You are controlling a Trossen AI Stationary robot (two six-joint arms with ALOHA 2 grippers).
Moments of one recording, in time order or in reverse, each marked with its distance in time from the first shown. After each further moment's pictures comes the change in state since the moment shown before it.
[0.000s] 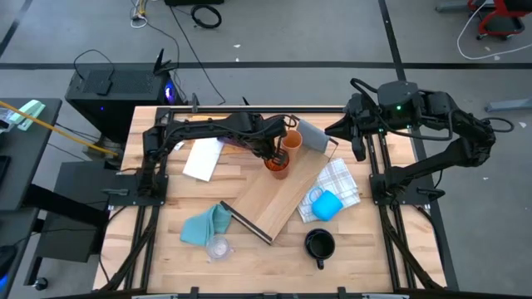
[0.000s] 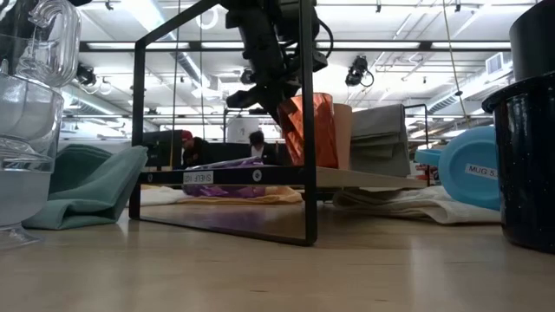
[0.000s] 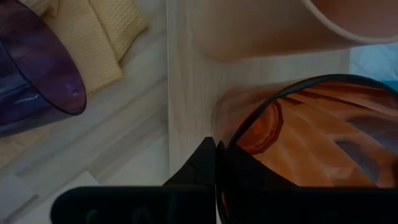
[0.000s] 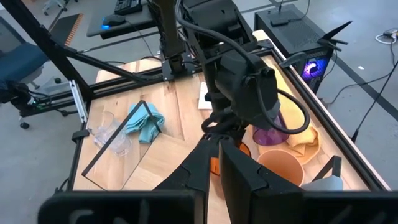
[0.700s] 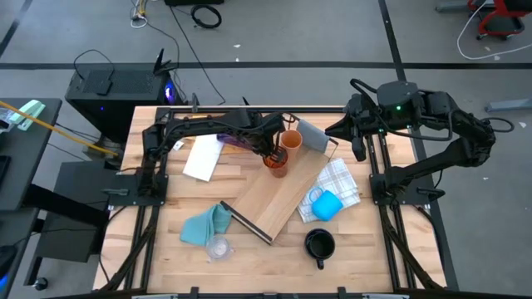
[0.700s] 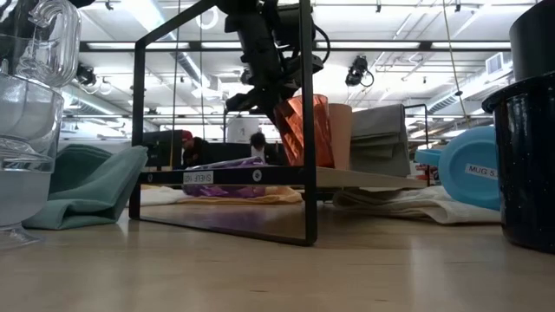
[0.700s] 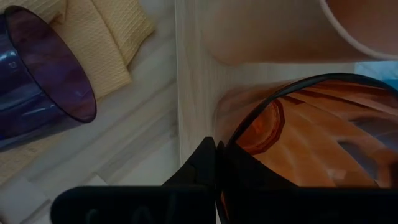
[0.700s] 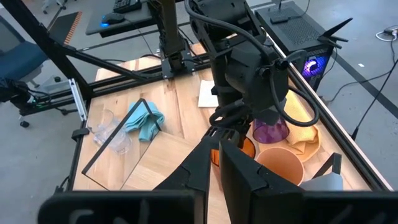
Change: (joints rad) left arm 0.042 -0.001 -0.003 -0.020 0.022 0.056; right arm 0.000 0.000 0.000 -0.008 0.000 0.003
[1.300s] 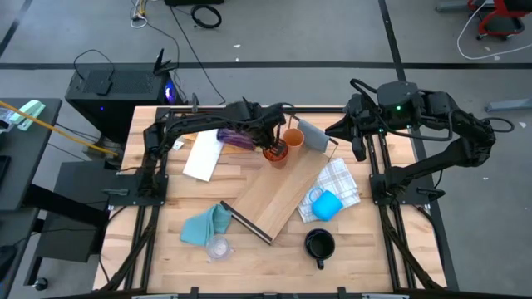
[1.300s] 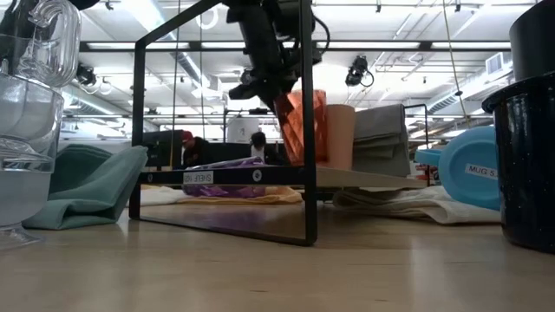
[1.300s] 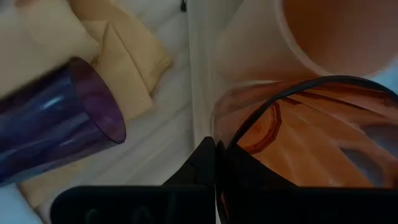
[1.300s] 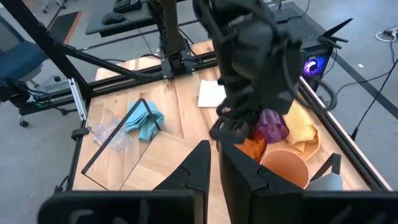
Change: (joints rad) left arm 0.022 0.006 0.124 -0.075 -0.056 0.064; right arm 0.000 0.000 0.000 -0.001 0.000 -0.003
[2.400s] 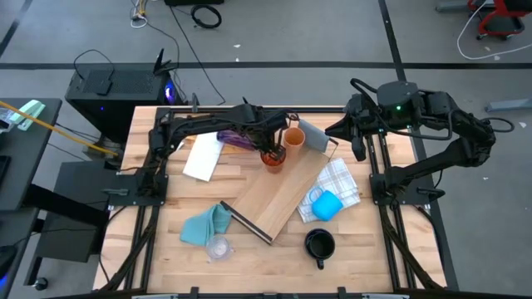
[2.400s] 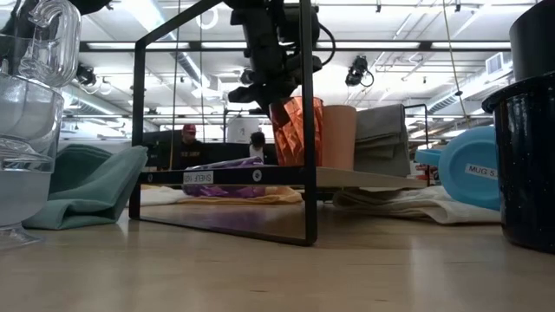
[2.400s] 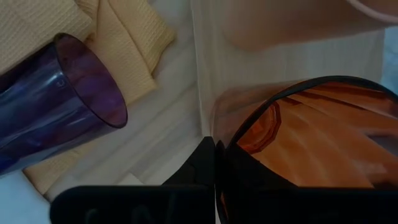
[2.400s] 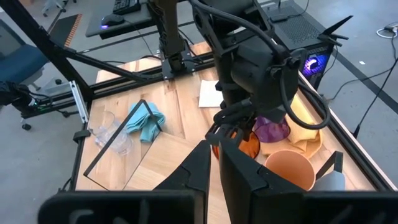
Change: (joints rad) left arm -0.022 0.050 0.029 -0.072 0.010 0.030; right arm 0.000 0.000 0.000 0.001 0.000 0.019
